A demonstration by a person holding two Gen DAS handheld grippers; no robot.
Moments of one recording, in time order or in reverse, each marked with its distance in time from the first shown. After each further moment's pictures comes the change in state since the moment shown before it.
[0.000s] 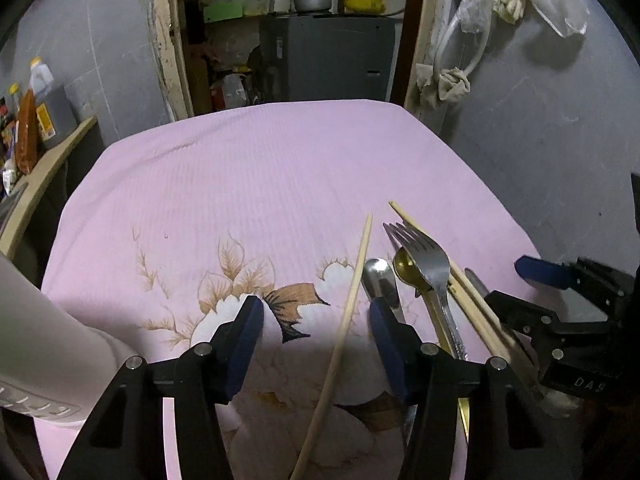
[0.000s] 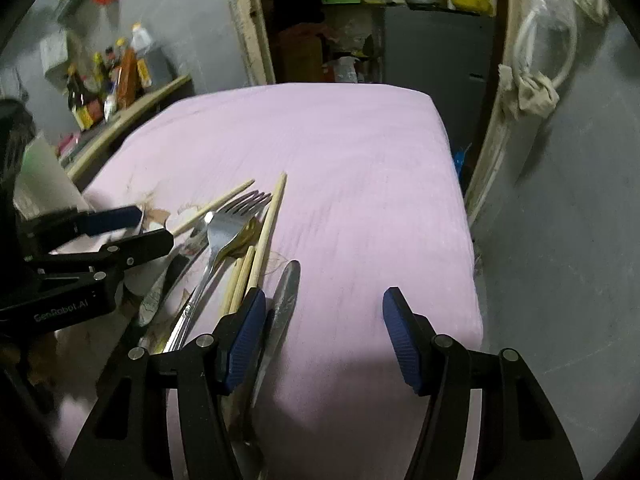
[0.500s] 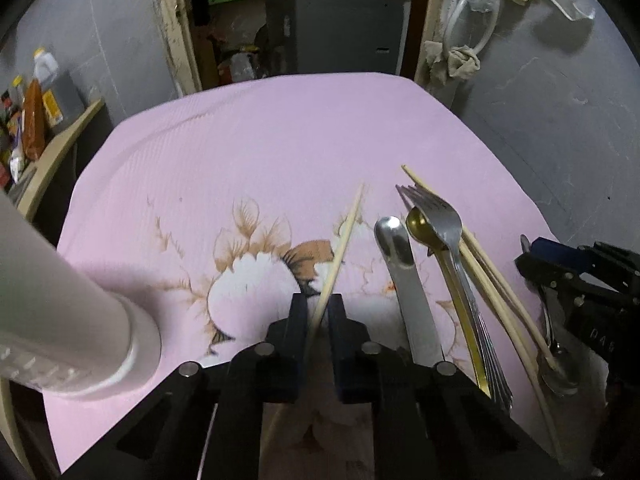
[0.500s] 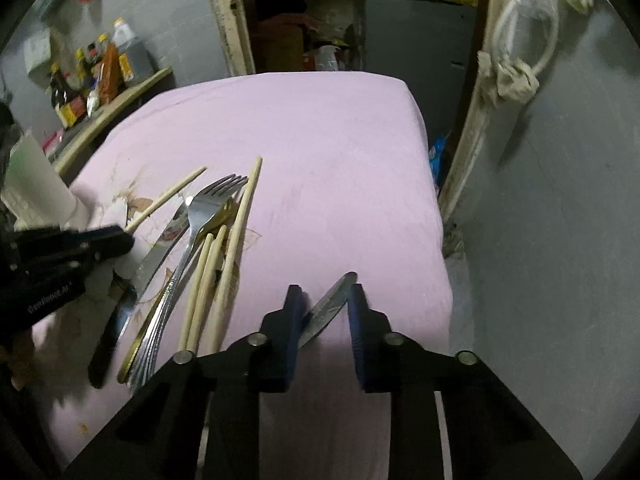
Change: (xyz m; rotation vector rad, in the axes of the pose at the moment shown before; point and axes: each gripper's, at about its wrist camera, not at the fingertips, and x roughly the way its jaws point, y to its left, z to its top) left arm -0.004 0.009 -0.010 -0.027 0.095 0.028; right arm -0.022 -0.025 -0.012 0.118 0.044 -0.011
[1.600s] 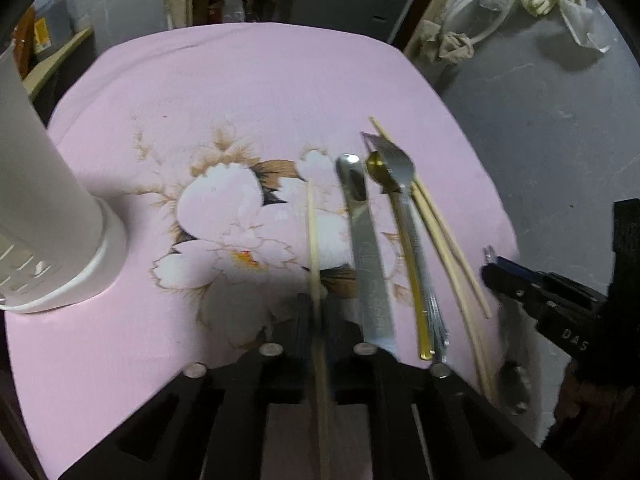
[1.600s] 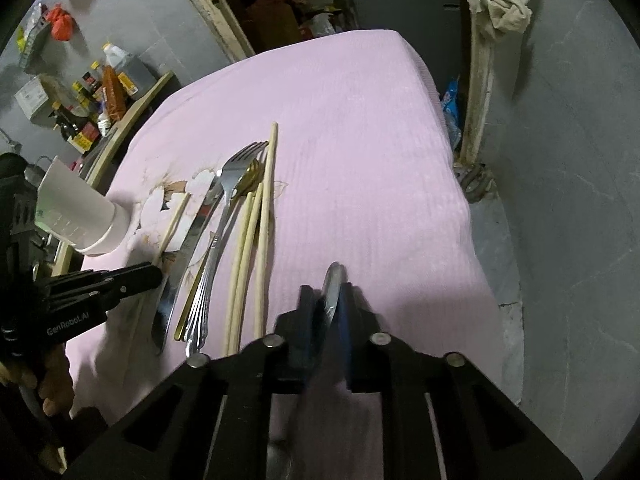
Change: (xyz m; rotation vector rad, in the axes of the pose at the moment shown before) left arm -0.017 0.006 -0.021 -0.125 0.183 -0.171; right arm -0.003 -0.008 -0.027 0.152 0.130 0.145
